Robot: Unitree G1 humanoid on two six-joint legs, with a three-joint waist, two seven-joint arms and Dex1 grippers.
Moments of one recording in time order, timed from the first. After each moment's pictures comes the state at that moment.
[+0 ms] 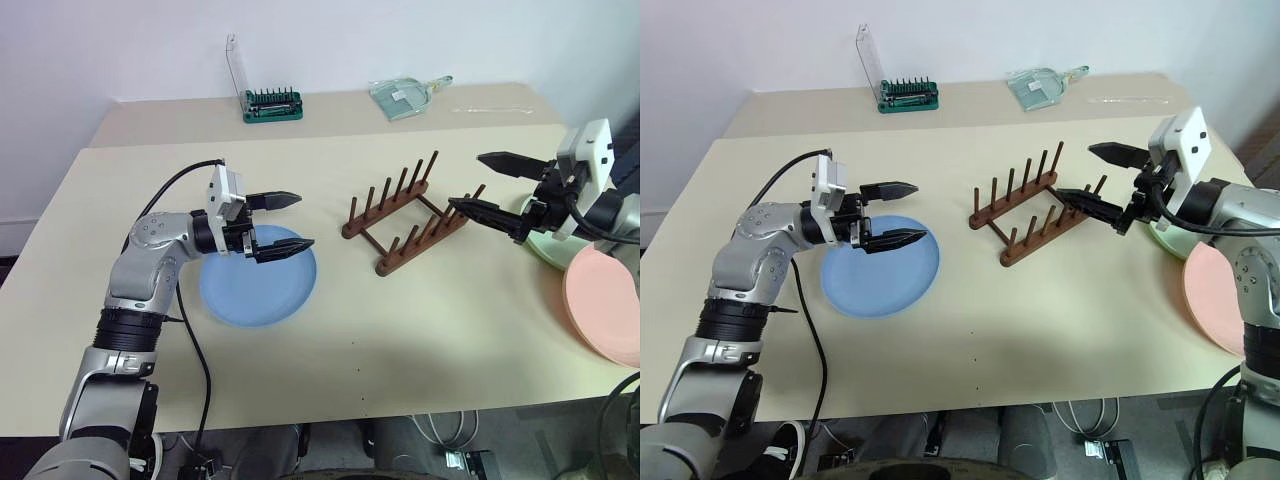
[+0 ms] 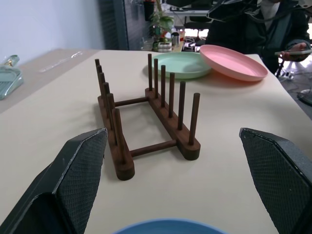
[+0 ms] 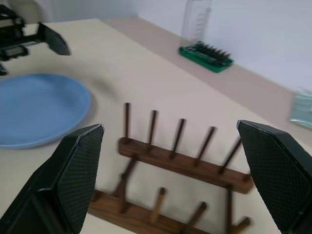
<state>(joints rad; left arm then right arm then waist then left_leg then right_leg) -0.59 0.51 -0.02 0.13 -0.46 0.25 -1.20 -0.44 -0.91 -0.27 -0.13 0.60 0.52 0.96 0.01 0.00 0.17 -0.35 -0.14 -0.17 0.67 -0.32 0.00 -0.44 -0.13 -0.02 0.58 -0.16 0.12</state>
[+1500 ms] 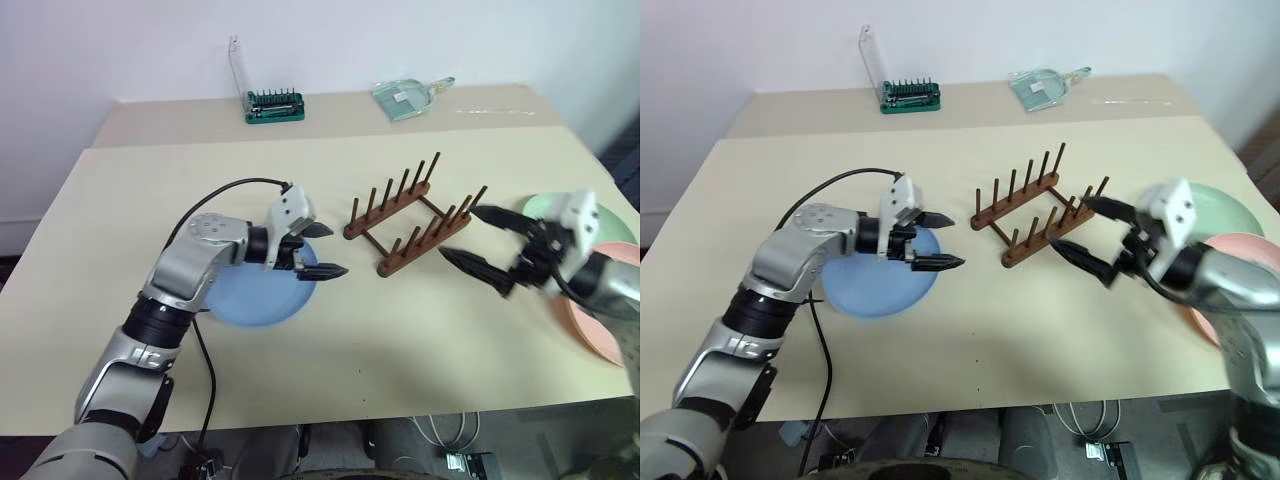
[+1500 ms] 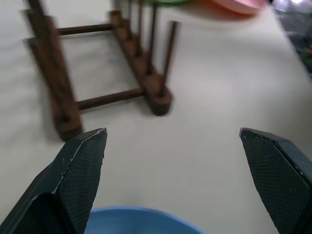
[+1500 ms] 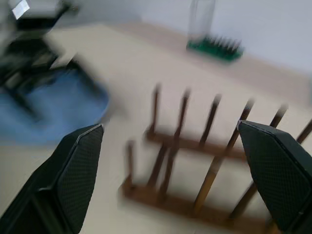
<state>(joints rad) -0.68 0.46 -0.27 -0.03 -0.31 0.66 -1.02 -0.02 -0.82 -0.43 -0.41 0.67 0.53 0.91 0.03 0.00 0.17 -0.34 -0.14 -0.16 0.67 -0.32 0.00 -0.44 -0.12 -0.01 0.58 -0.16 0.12</state>
